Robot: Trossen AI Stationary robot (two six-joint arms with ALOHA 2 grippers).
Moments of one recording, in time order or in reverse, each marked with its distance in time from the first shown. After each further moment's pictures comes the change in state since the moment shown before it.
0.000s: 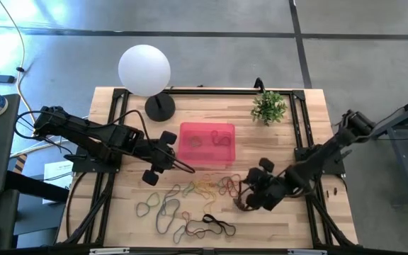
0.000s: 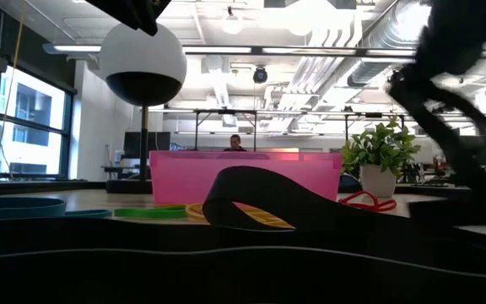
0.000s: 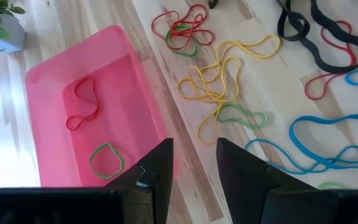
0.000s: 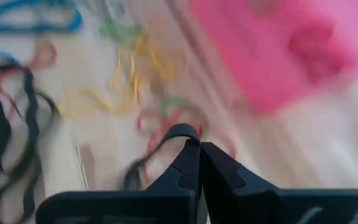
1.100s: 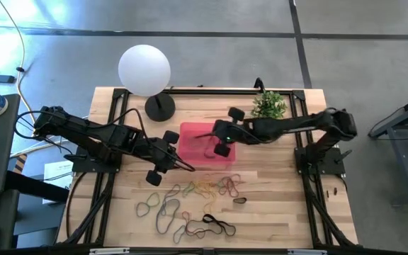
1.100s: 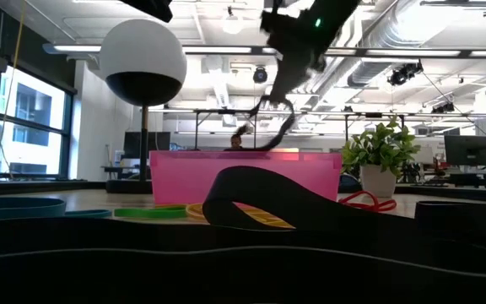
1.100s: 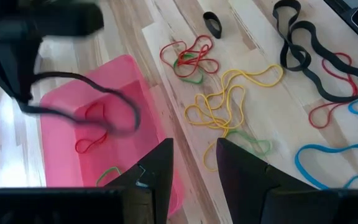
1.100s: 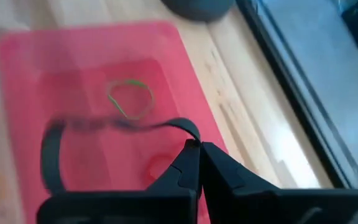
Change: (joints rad) left arm 0.000 0.000 0.000 0.094 0.000 0.008; right arm -0.647 0.214 0.344 0.018 -0.156 -0.770
